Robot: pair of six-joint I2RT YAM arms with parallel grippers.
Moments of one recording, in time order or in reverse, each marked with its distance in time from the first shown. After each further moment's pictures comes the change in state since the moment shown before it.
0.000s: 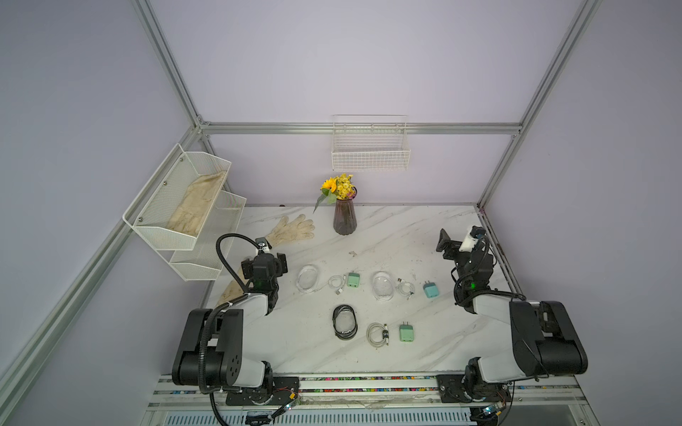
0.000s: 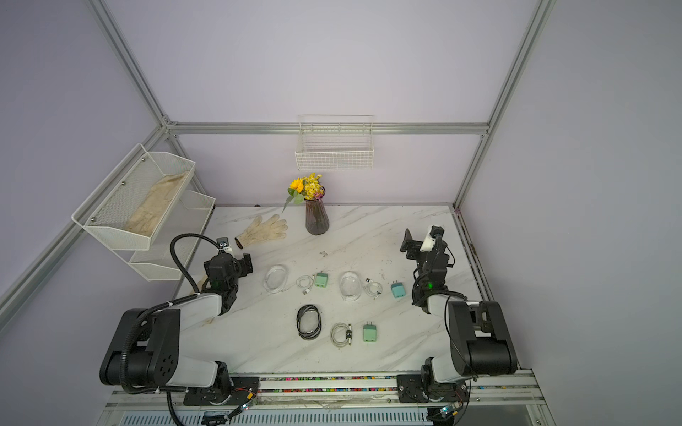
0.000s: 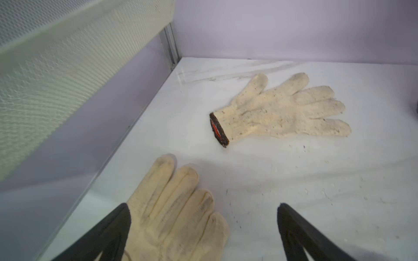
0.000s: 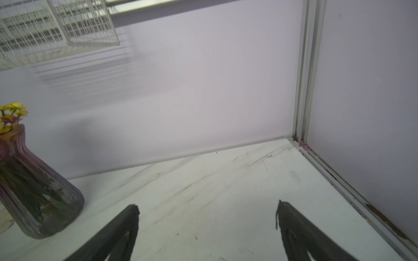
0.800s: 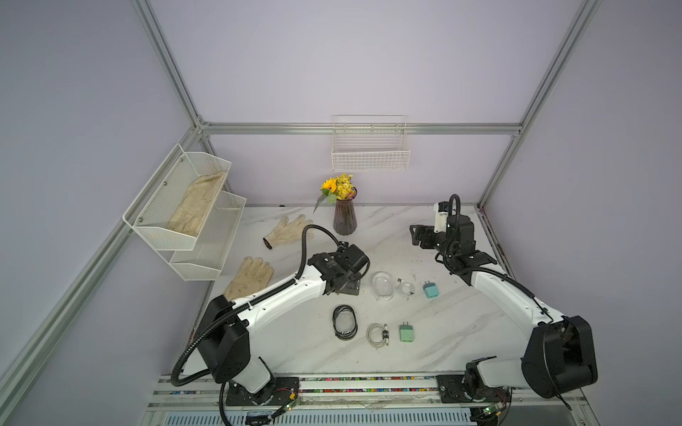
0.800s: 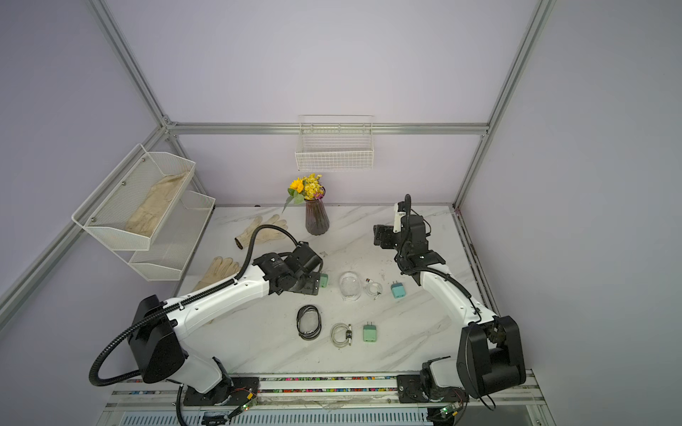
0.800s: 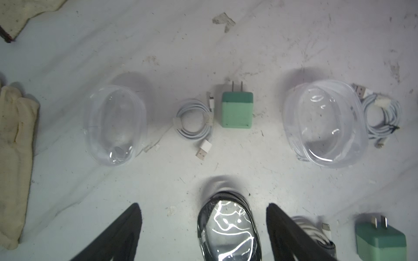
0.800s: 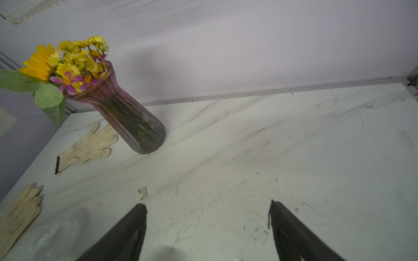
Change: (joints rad) left arm -0.846 0.167 0.706 -1.313 0.093 -0.626; right arm 0.239 -0.020 0.441 -0.935 -0.105 0.084
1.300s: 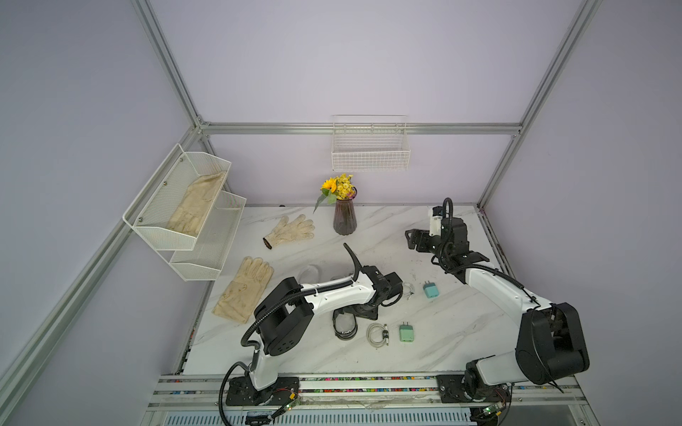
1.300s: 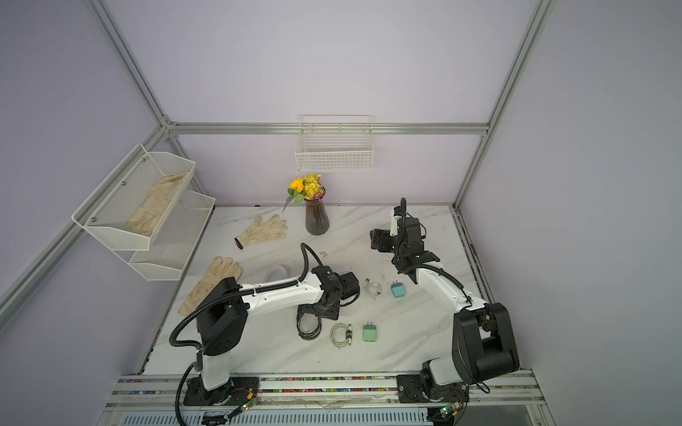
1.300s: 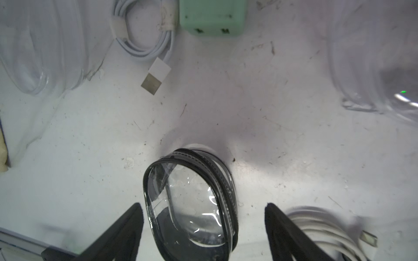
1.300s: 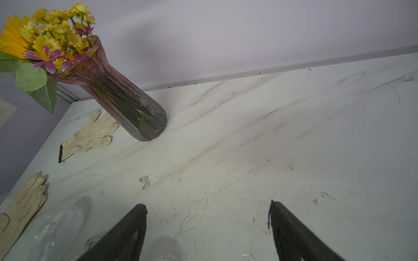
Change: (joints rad) left arm -0.151 0.378 0.189 -0.263 0.002 -0.302; right arm 0.000 0.051 -0.014 0.043 -0.073 0.029
